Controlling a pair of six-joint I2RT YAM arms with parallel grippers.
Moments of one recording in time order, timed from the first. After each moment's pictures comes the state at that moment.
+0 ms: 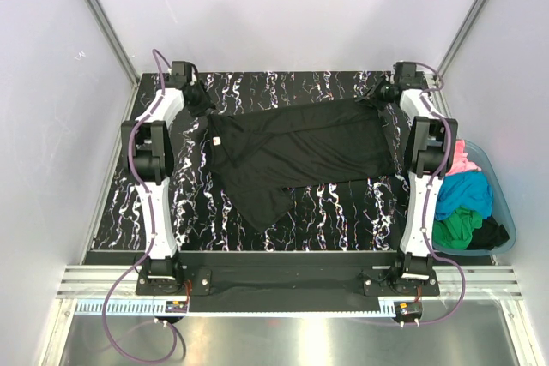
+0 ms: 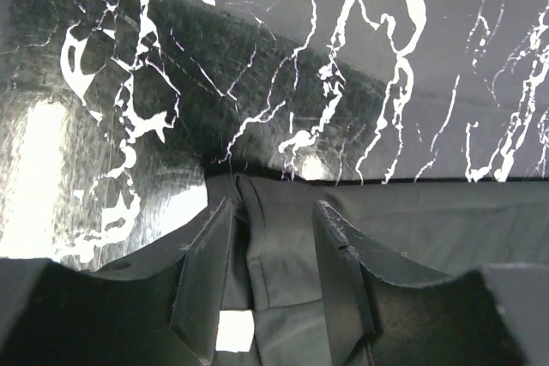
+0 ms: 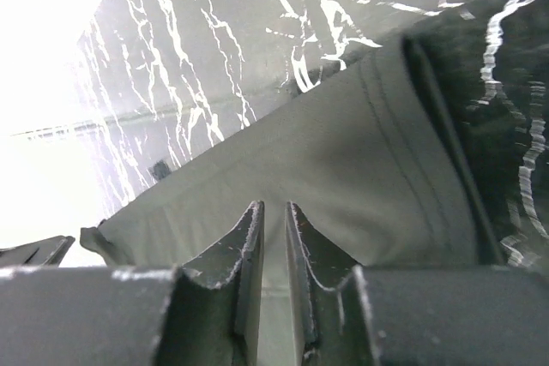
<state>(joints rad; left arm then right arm) -0.01 2.28 1.89 -0.51 0.15 -0.51 -0.10 2.44 2.02 -0.36 -0.47 0.66</state>
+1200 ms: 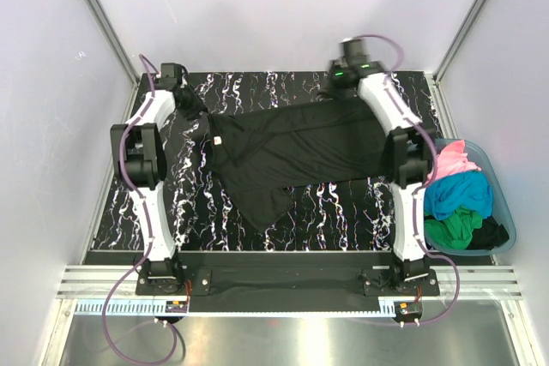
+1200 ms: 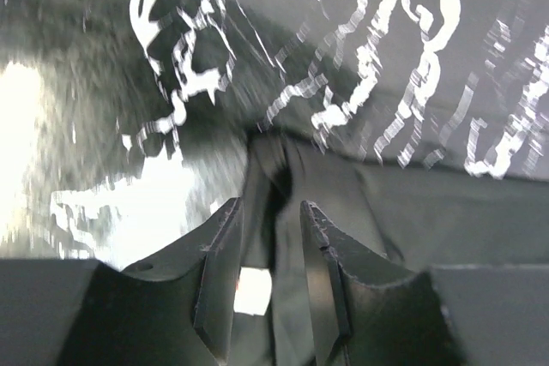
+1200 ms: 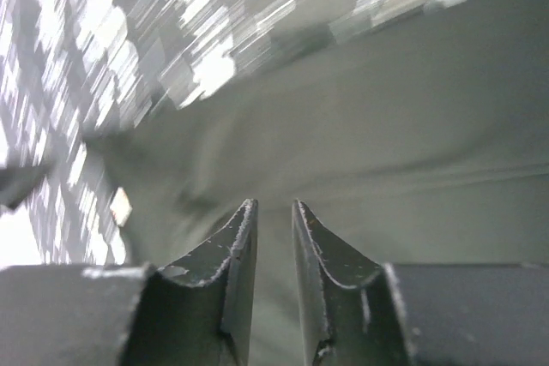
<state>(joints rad) 0.04 2.22 1.82 -0.54 0.17 -0.59 0.19 2.31 2.19 -0.69 -0.21 0.59</state>
